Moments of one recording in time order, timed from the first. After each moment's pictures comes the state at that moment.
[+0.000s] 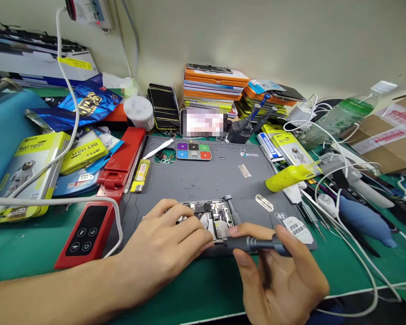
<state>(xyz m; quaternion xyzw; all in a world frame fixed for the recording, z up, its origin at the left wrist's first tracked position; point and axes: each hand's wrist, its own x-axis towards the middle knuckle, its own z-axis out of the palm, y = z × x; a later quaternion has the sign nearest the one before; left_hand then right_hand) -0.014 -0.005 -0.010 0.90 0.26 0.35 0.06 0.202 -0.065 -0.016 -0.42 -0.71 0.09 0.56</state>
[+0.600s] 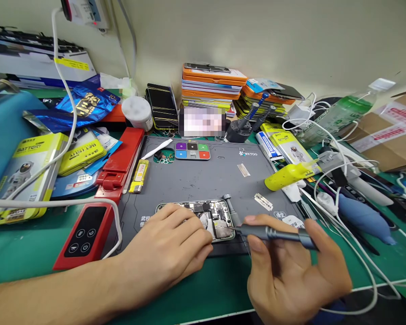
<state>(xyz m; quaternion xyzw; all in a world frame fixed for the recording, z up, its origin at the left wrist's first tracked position) -0.008 -0.004 -0.008 0.91 0.23 0.34 0.08 0.201 -0.059 -0.015 -0.47 -0.68 -0.01 0.57</state>
